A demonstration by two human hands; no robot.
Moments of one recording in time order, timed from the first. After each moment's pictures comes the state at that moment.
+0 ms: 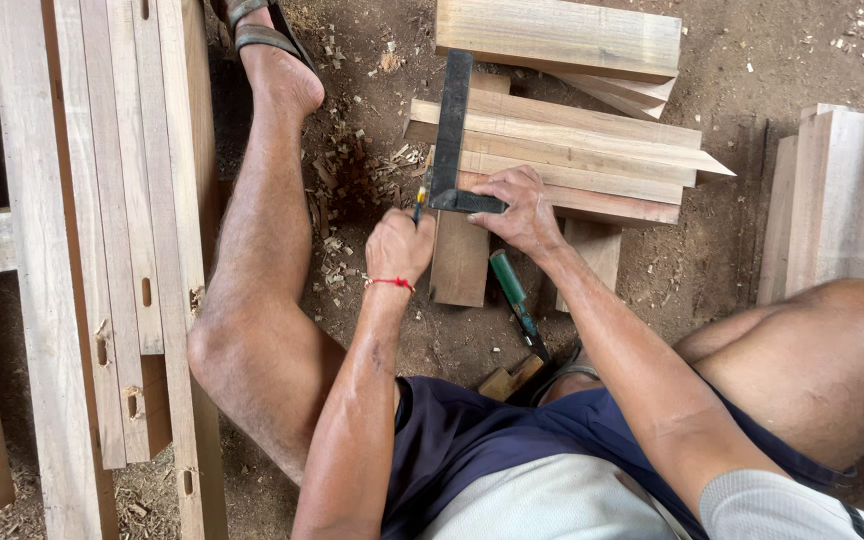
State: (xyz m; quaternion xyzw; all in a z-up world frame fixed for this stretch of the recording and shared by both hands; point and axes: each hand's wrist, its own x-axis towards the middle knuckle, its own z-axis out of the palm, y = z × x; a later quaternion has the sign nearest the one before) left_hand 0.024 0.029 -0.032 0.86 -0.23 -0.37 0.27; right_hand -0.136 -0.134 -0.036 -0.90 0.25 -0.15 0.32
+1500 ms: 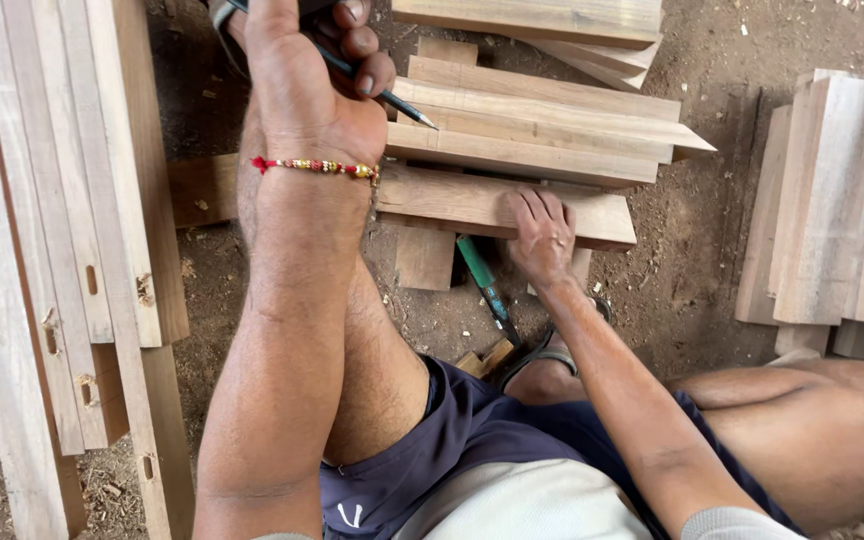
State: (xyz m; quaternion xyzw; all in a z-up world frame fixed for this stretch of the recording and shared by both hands) left_hand 0.072 -0.046 0.148 0.31 -0.03 -0.40 0.87; right_hand -0.254 -0.134 -0.101 -0.94 0.34 -0.05 0.04
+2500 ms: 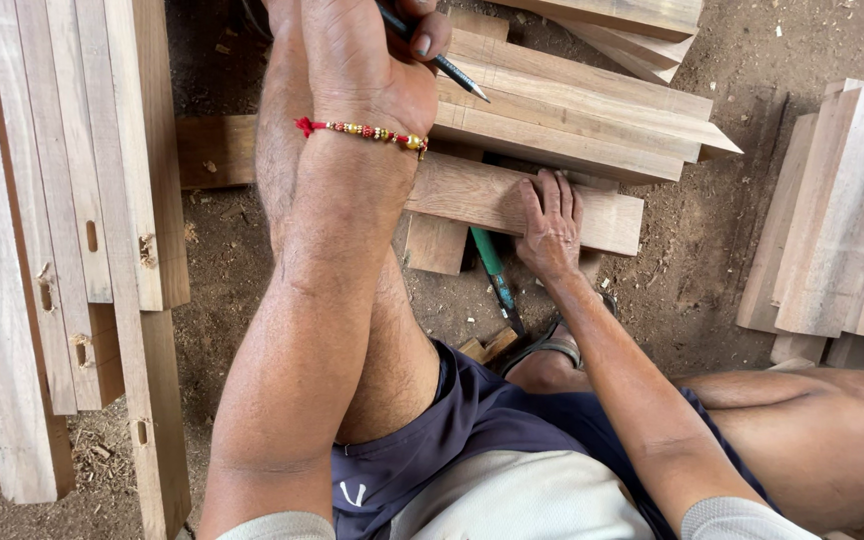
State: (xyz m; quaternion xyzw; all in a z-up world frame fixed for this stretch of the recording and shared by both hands) left_hand 0.052 -0.031 0.156 0.33 -0.02 -0.32 0.89; right_hand -0.245 -0.122 -0.085 -0.95 0.31 -0.05 0.07
